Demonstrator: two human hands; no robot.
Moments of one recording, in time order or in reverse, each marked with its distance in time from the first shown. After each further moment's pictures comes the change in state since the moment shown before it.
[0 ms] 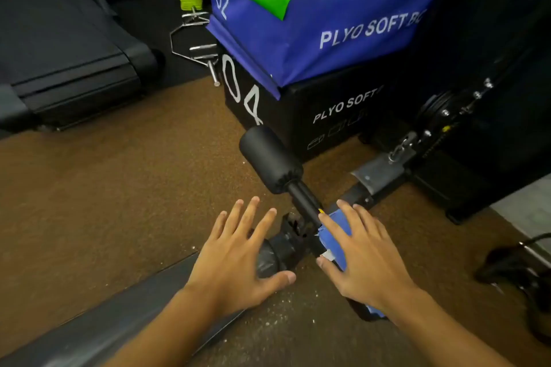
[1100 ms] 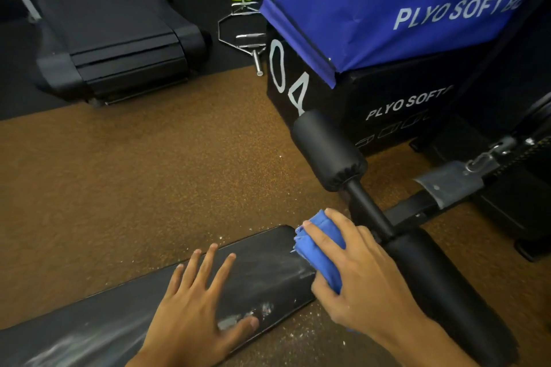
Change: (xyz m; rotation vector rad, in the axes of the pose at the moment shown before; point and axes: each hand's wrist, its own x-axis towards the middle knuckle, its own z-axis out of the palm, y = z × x) left_hand -0.074 -0.108 0.117 -0.101 -0.036 -0.356; right_hand 0.046 -0.092 0.046 0.239 0.114 -0.263
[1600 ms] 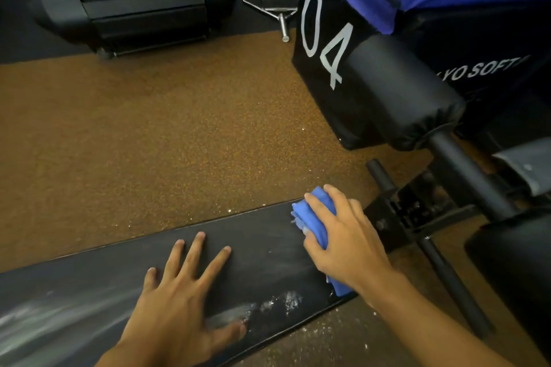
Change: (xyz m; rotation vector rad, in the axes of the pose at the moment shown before) left_hand 0.024 -0.072 0.113 0.029 -0.138 -0.148; right_hand 0.083 0.031 0.199 -0.046 0.026 0.012
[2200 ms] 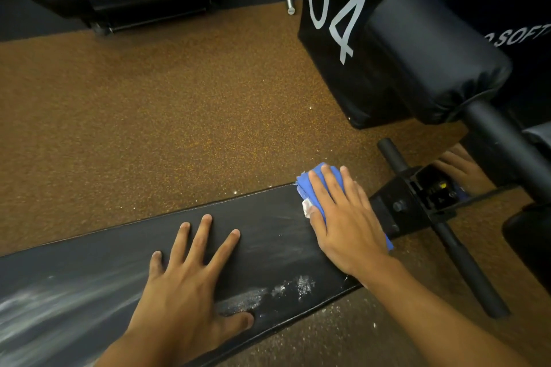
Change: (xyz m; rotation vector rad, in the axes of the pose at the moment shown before) left_hand 0.006 -0.009 0.020 0.051 0.070 0.040; right_hand 0.009 0.000 0.045 -0.103 -0.039 -0.006
